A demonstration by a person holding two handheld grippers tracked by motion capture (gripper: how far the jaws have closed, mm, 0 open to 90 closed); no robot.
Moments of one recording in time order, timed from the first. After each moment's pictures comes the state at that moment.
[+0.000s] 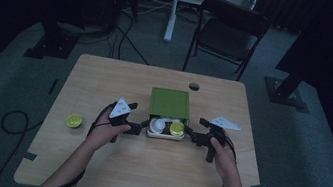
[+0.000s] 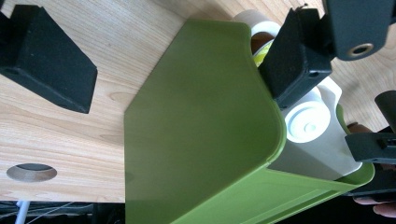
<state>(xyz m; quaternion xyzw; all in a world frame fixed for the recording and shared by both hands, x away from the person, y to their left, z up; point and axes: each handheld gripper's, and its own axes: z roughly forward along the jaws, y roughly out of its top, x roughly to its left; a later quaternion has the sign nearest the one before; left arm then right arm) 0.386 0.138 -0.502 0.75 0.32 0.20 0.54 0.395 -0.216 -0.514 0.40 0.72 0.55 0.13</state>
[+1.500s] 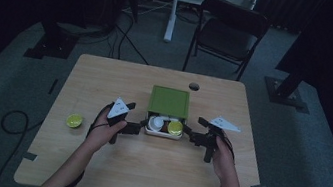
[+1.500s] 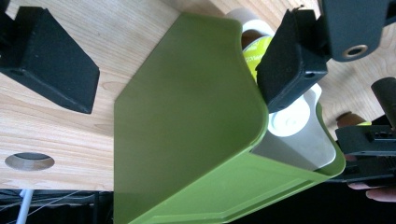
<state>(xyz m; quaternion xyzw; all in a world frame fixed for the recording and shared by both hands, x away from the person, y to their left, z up) 0.380 0.141 -0.500 0.74 0.34 0.21 0.54 0.389 -0.210 -0.509 0.40 0.71 0.56 0.14</state>
